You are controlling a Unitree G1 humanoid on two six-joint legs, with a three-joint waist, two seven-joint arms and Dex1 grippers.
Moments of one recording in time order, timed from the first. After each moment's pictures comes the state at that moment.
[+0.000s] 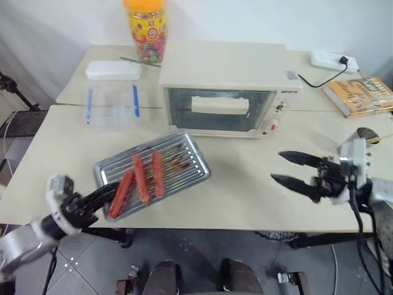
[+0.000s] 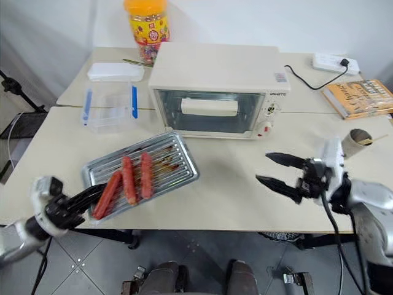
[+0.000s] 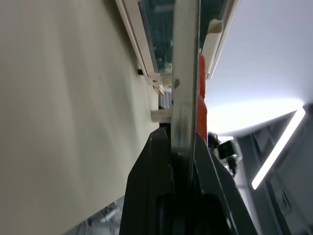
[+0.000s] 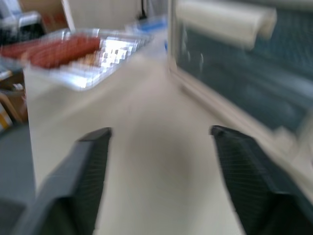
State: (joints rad) left arm -0.05 0.73 0.47 0.14 -1.94 1.35 -0.18; right arm 0.01 -0.78 -0.40 -0.32 0.71 0.37 1.11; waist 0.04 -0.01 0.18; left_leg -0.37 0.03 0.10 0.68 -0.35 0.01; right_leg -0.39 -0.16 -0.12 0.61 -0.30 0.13
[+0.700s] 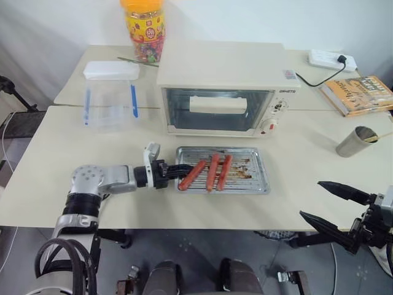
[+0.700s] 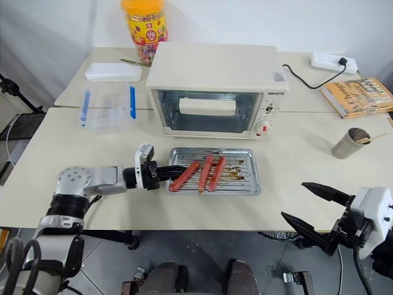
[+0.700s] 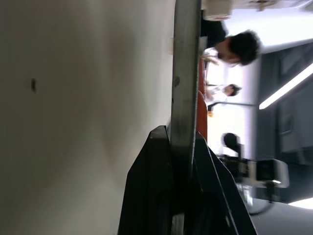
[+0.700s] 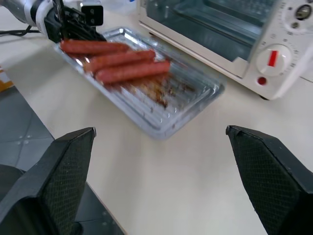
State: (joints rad) left arm -0.71 0.47 0.06 0.55 -1.55 1.40 -0.08; right arm 0.52 -0.70 -0.75 -0.66 0.77 0.37 1.00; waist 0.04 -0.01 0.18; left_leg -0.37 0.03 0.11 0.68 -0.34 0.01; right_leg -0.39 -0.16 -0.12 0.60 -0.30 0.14
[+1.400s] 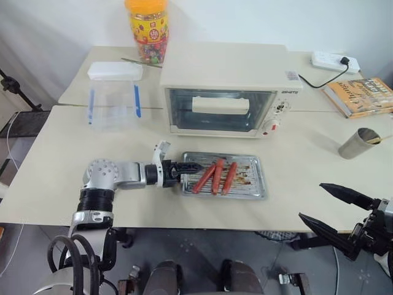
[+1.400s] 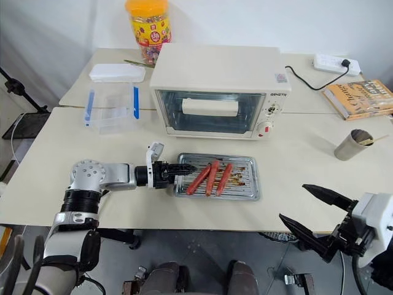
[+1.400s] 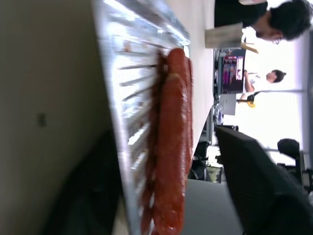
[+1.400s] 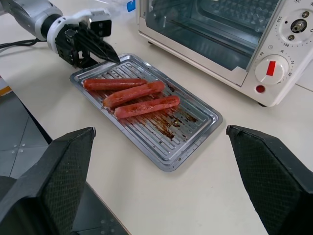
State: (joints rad) left arm -0.68 0.40 0.15 0.33 -1.17 1.45 -0.23; right arm 0.56 -0.68 -0.75 -0.73 0.80 0.37 0.94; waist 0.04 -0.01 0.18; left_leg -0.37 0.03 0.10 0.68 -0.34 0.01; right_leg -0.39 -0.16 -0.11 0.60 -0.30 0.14
